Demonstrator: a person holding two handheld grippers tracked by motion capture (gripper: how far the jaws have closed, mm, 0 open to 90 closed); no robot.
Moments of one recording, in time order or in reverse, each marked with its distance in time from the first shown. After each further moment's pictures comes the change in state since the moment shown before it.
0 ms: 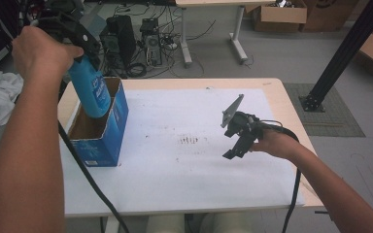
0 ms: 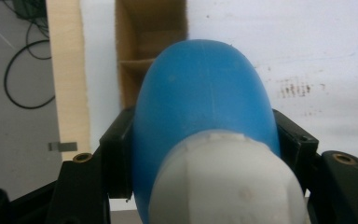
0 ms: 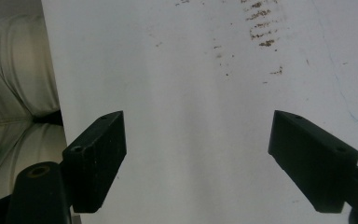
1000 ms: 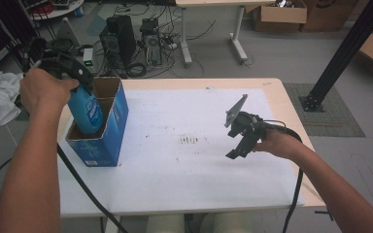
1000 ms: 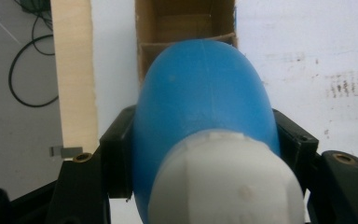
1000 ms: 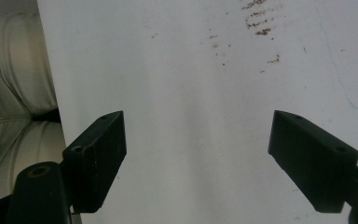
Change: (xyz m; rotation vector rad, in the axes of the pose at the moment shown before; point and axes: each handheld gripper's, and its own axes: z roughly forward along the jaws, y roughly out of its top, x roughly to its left) left arm 0.032 -0.020 0.077 0.004 0.017 0.000; right arm -0.004 -0.010 -0.002 0.000 -0.004 0.020
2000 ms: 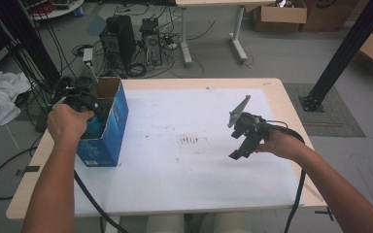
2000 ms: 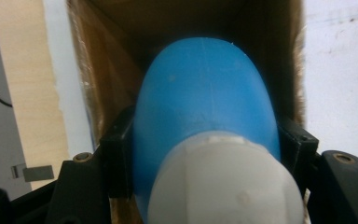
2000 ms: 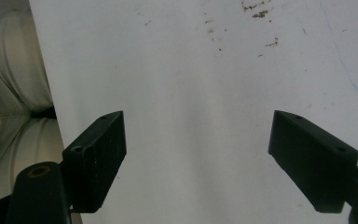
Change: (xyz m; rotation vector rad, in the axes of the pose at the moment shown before) left arm 0.001 -0.017 0.109 0.070 -0.014 0.068; right arm -0.004 -0.010 0.003 0.016 0.003 0.034
